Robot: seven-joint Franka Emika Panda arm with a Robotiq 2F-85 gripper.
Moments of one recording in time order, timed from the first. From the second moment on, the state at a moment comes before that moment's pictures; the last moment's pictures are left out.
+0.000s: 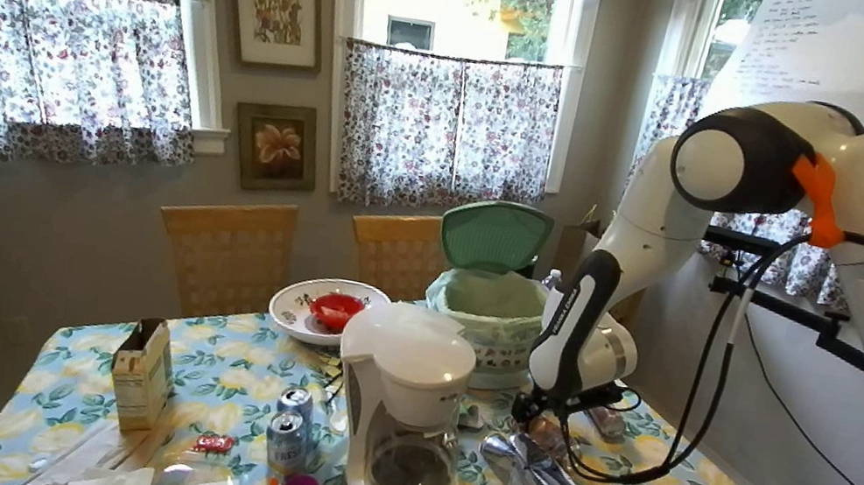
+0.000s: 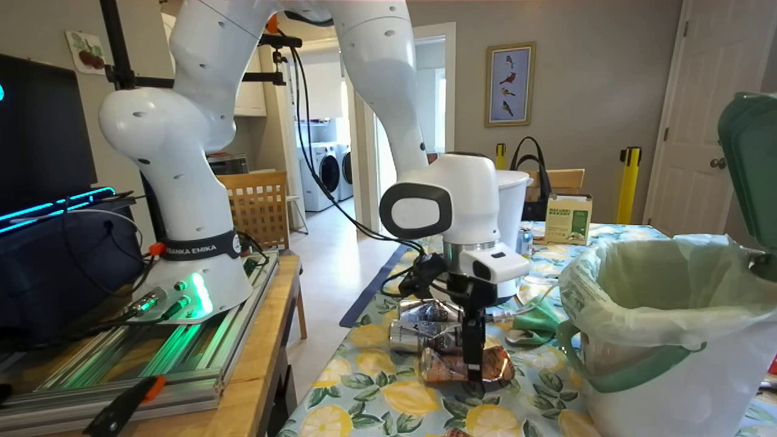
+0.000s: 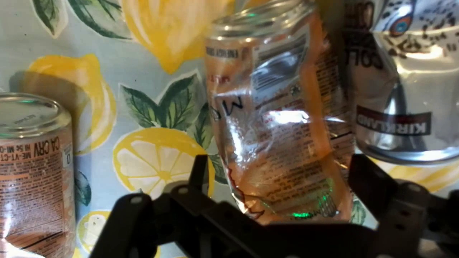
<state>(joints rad) -0.17 0.60 -0.20 -2.34 0.03 3.01 0.11</state>
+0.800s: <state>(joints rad) -0.17 0.62 -0.22 -2.32 0.03 3.03 0.11</state>
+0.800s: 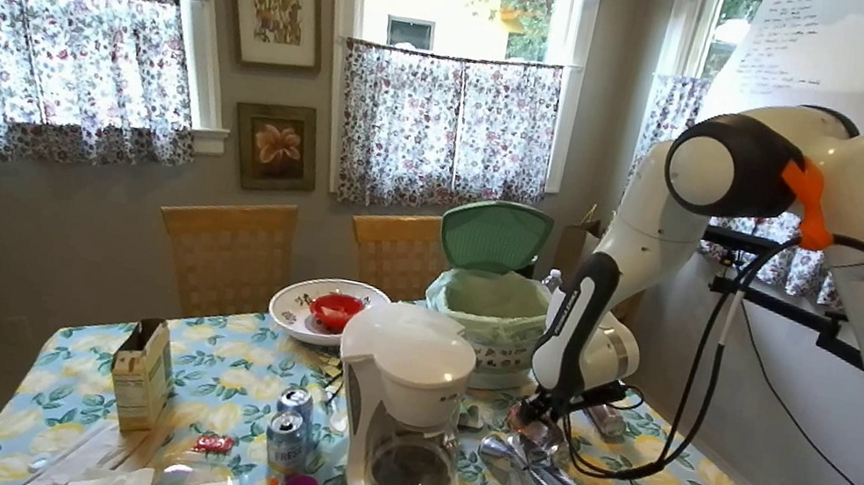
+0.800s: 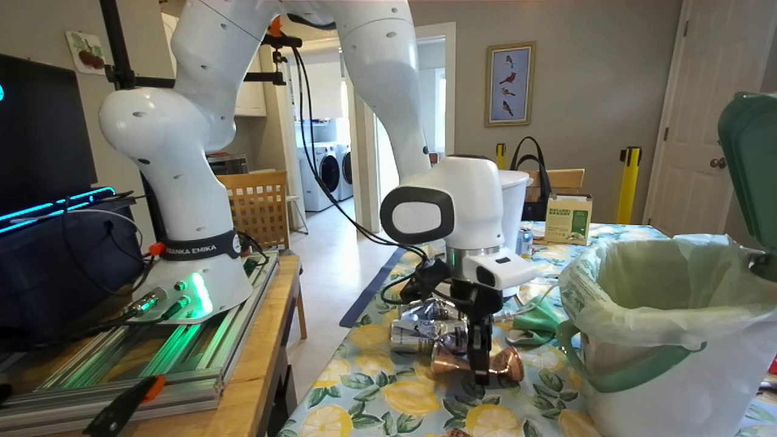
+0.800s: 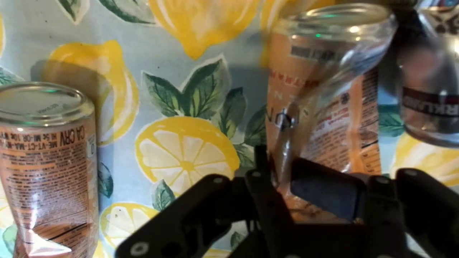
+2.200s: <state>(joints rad) -0.20 0.52 -0.18 -2.35 0.03 3.03 0.10</state>
